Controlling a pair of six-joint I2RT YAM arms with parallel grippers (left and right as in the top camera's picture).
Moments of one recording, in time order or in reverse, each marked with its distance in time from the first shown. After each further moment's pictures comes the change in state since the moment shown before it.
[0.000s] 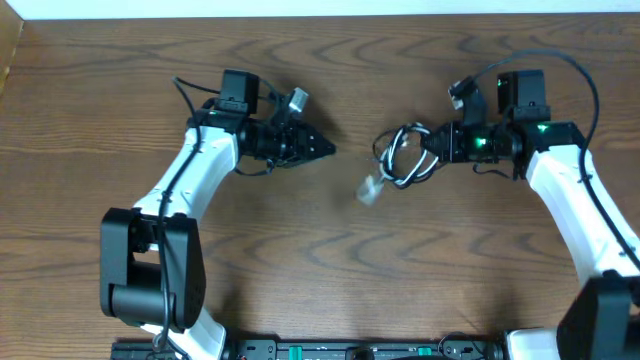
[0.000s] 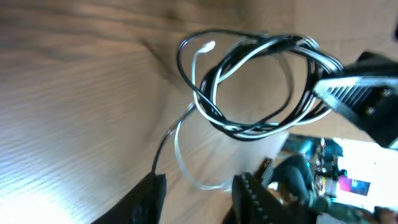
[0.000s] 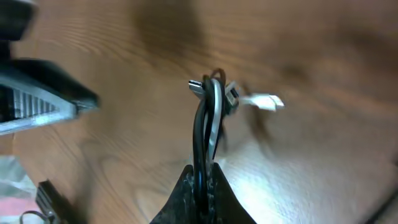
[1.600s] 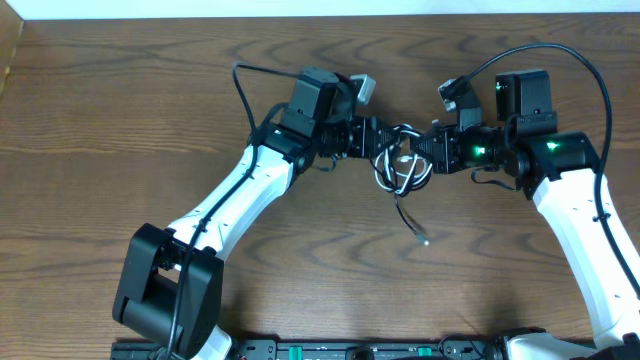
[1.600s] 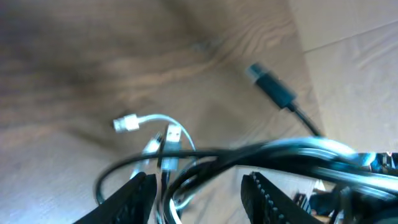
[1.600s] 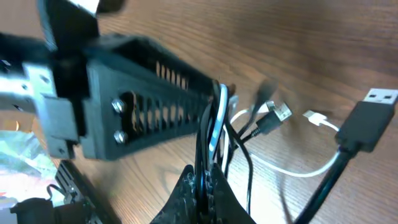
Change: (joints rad) left arm -0.310 -0.058 0.000 0.344 -0.307 -0.206; right arm 0.071 -0.146 0.031 -0.095 -0.019 0.006
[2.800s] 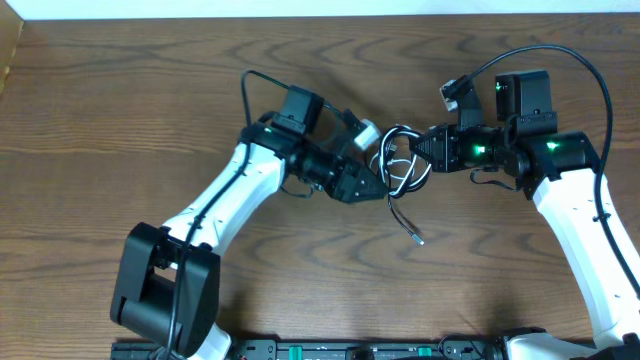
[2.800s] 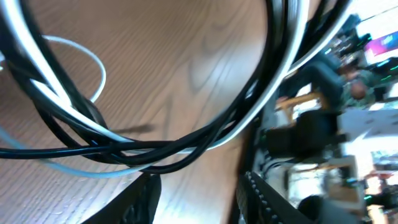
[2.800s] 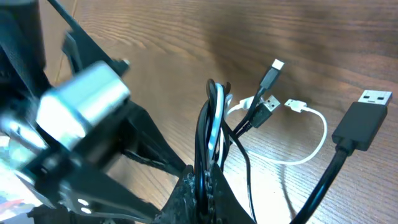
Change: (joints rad) left arm 0.035 0.000 -0.019 -0.393 0.370 0.630; right arm 0.000 0.000 0.000 -0.014 -0.005 0.065
